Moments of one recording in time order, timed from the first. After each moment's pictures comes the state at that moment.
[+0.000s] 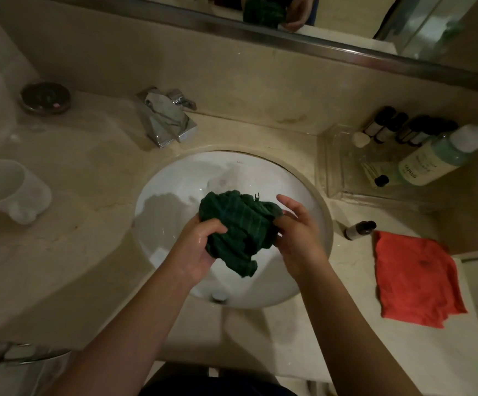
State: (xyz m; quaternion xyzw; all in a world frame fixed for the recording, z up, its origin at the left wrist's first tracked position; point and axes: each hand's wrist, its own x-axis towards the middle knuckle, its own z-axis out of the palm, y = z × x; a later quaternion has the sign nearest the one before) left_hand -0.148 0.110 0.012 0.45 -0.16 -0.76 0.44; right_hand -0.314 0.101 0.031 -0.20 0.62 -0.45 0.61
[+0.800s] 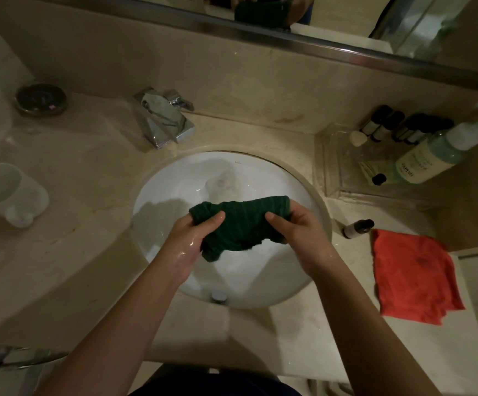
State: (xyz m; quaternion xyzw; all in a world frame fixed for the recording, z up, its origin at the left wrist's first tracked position) left_hand -0.134 0.106 0.008 0.53 -0.23 -0.70 0.41; right_hand -0.327 0.100 0.040 -0.44 0.59 -0.35 0.57
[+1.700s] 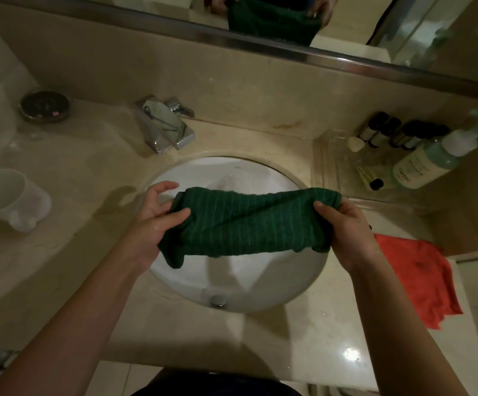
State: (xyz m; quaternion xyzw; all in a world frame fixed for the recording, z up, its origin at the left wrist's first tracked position) left_hand -0.083 0.092 0.026 0.53 -0.32 -0.64 0.45; right_hand -0.382 0.090 0.063 -0.28 0.62 -0.45 0.58
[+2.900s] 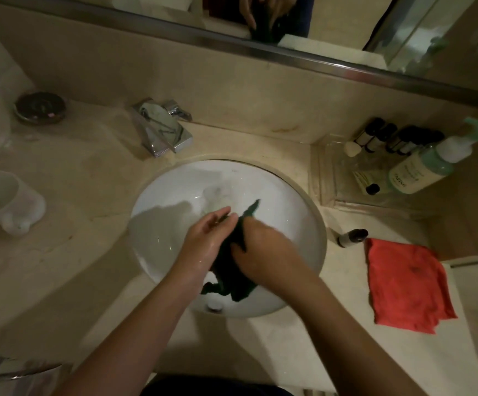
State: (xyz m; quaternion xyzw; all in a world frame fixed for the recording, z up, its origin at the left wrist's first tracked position) left_hand -0.161 0.112 0.046 0.58 -0.29 -0.66 0.38; right_hand -0.275 0.109 0.086 -0.73 0.63 0.02 0.27
